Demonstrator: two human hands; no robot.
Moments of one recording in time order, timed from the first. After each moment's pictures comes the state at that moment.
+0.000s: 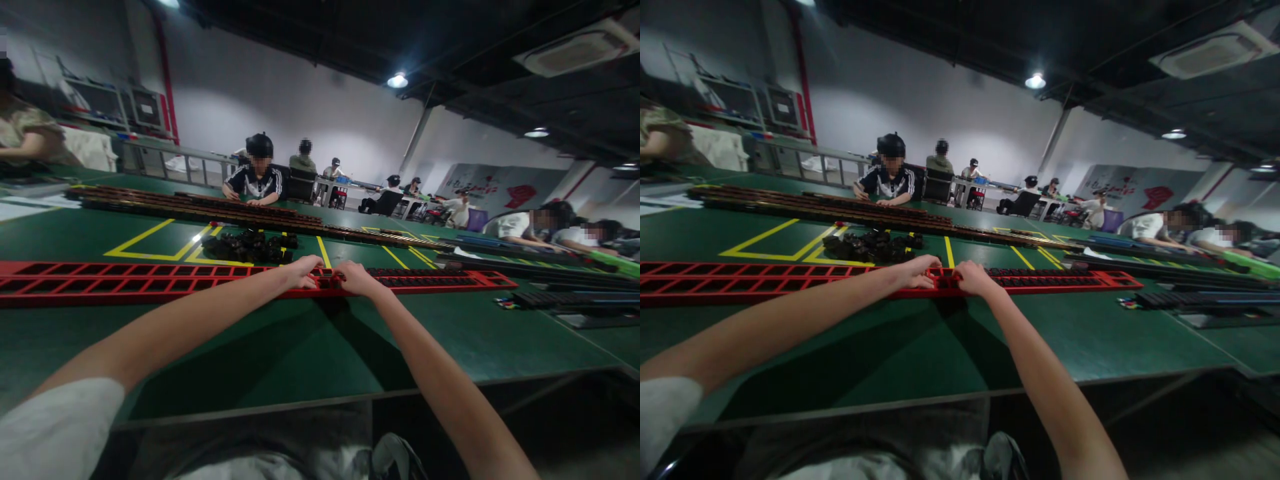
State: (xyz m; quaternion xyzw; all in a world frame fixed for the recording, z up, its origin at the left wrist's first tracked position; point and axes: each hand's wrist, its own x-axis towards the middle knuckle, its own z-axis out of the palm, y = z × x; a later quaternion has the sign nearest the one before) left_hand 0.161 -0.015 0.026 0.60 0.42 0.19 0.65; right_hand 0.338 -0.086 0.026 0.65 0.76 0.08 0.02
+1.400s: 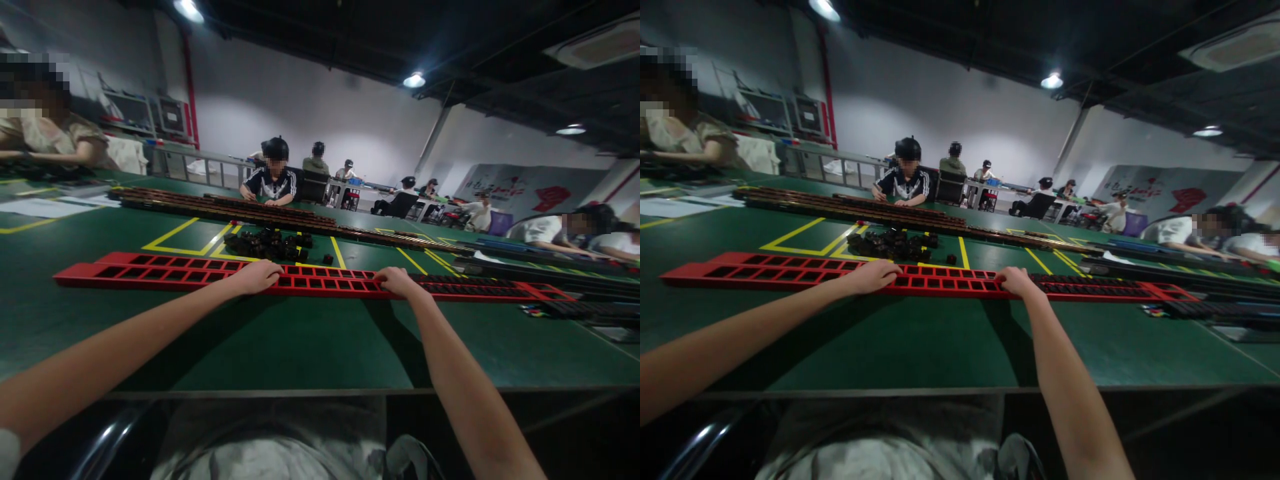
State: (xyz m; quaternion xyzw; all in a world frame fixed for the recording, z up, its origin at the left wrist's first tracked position) left_hand -0.005 0.026 -0.018 0.94 0.30 0.16 0.07; right_hand 0.409 -0.100 0.028 0.75 0.67 0.02 0.04
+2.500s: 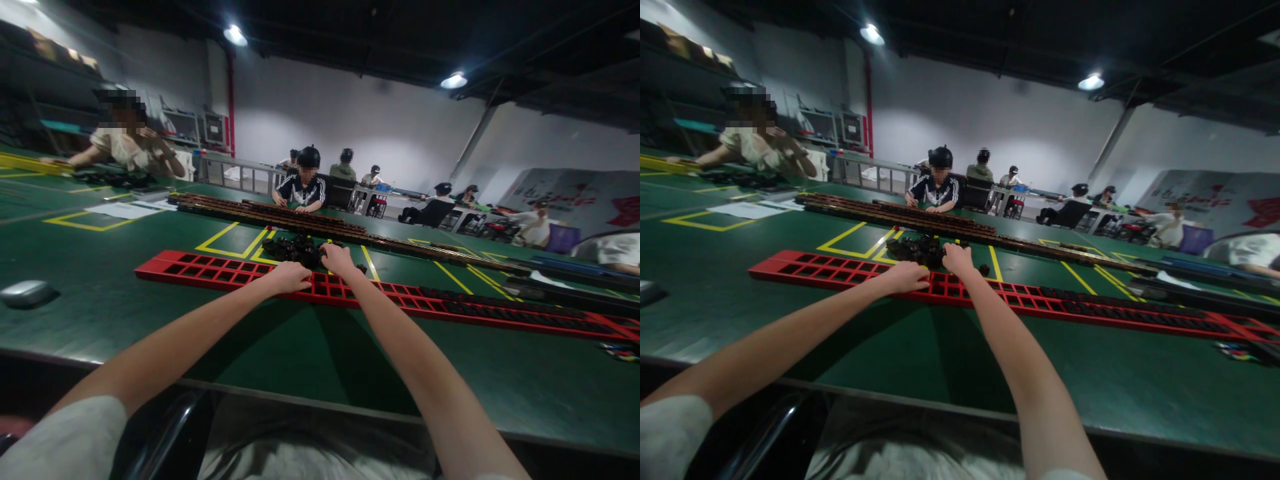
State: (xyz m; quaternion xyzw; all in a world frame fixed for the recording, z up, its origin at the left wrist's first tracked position) left_hand -0.012 0.032 -0.005 0.93 0.35 0.11 -0.02; right_hand 0.187 0.053 0.017 0.66 0.74 0.11 -0.07
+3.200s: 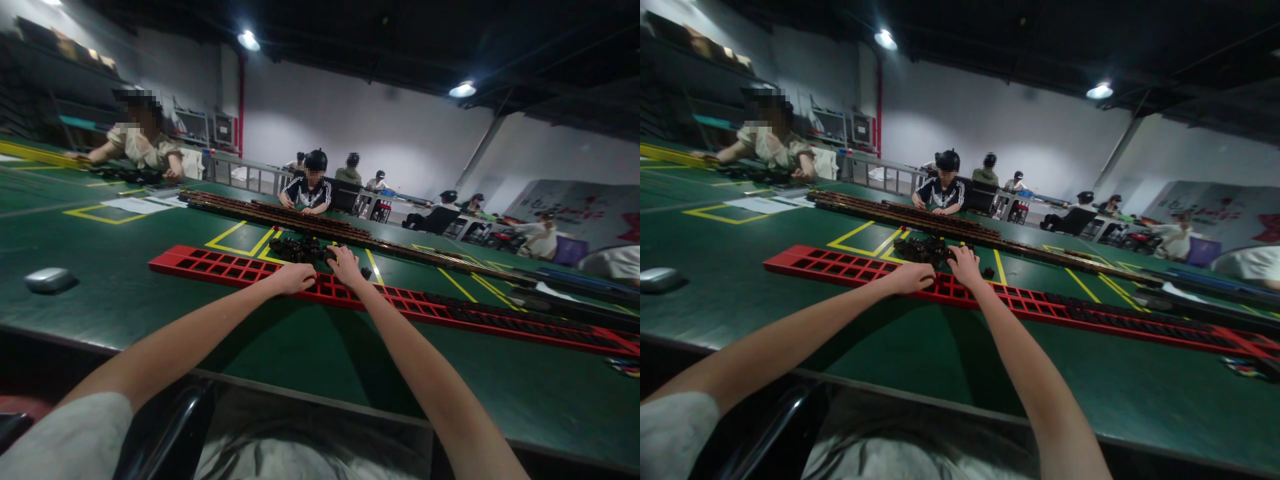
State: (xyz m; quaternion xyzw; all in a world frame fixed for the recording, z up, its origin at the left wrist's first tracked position) left_hand -0.019 0.029 -0.011 0.94 0.30 0.18 0.02; right_hand 0.193 0.025 0.007 0.63 0.75 0.09 -0.20
